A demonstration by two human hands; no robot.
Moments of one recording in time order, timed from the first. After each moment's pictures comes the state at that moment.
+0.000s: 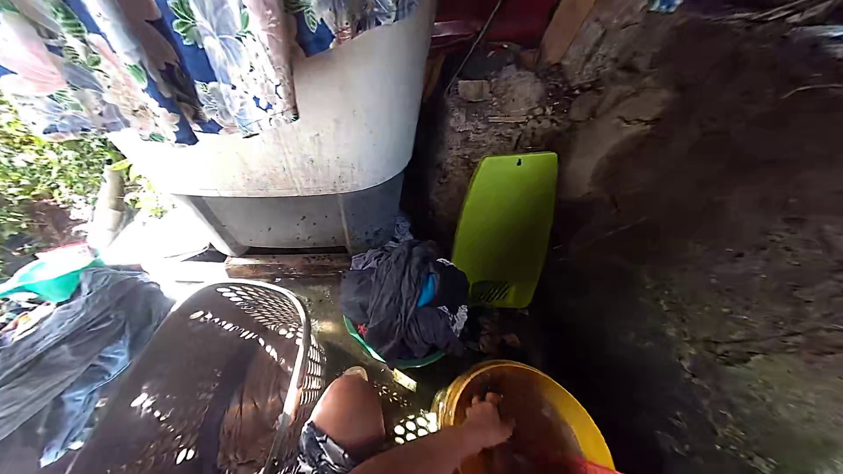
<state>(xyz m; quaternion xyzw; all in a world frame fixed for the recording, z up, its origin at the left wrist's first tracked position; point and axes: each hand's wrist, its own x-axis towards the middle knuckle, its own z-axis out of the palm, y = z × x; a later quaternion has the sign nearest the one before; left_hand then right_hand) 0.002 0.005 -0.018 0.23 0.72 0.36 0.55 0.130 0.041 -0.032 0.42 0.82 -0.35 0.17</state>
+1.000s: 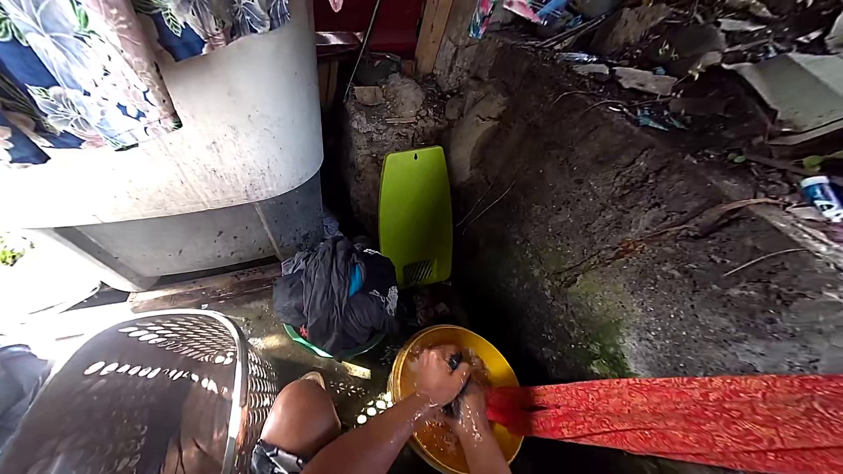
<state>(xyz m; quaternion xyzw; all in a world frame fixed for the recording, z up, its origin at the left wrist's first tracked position) 0.000 -0.010 0.057 0.39 0.71 0.50 0.31 0.081 0.014 0.045 0.50 0.41 -0.69 -0.32</state>
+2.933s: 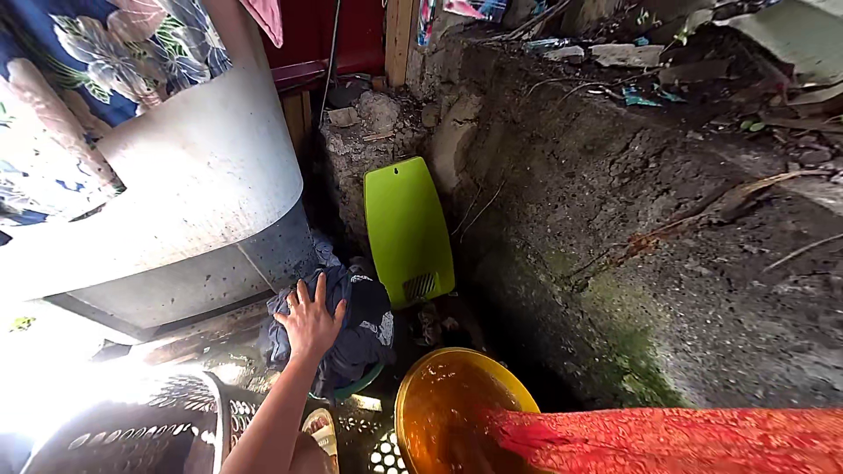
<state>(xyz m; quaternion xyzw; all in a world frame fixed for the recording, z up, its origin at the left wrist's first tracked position) -0.211 -0.043 0.076 0.25 0.96 0.09 0.02 0.141 0.032 -0.052 0.54 0.69 -0.47 0.11</state>
